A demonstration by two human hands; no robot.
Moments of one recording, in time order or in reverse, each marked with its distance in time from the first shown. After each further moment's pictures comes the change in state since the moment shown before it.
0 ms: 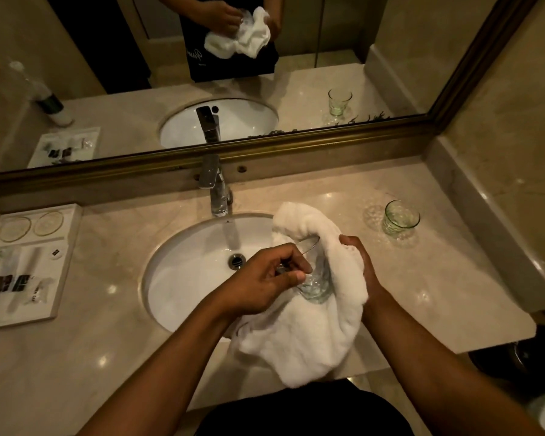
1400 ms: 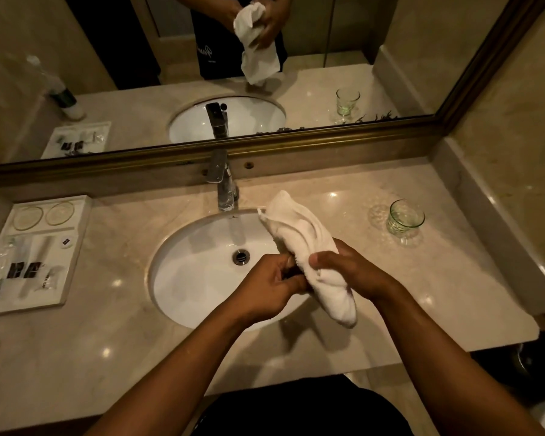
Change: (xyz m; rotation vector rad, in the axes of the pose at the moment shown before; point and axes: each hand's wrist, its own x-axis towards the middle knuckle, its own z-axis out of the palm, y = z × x) left_hand -0.020 0.014 0.027 -0.075 0.094 -0.139; right_hand -0.015 -0.012 0.004 -0.561 -0.388 -0.185
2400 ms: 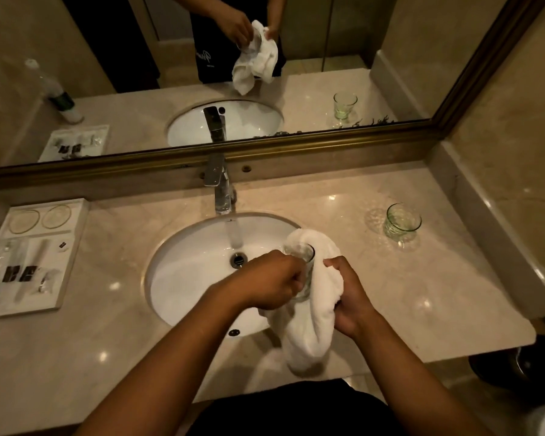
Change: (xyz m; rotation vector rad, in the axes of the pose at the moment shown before) left_hand 0.034 0.008 -0.014 0.893 -0.260 0.008; right_hand 0.002 0.063 0.019 0.816 0.397 0.273
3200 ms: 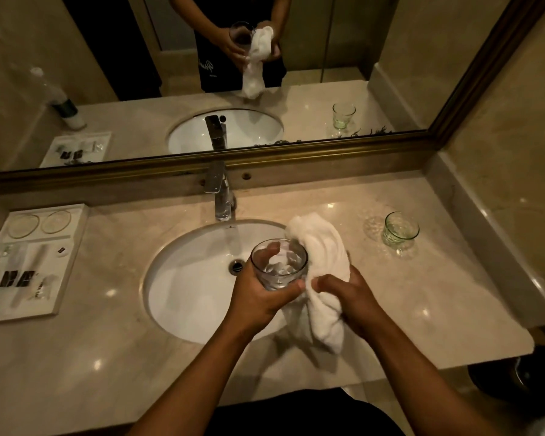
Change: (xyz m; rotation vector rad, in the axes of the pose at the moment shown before) left_hand -0.013 -0.014 0.055 -1.060 0.703 -0.094; right_hand -0.029 -0.021 0.011 -0.509 -0.092 -0.412
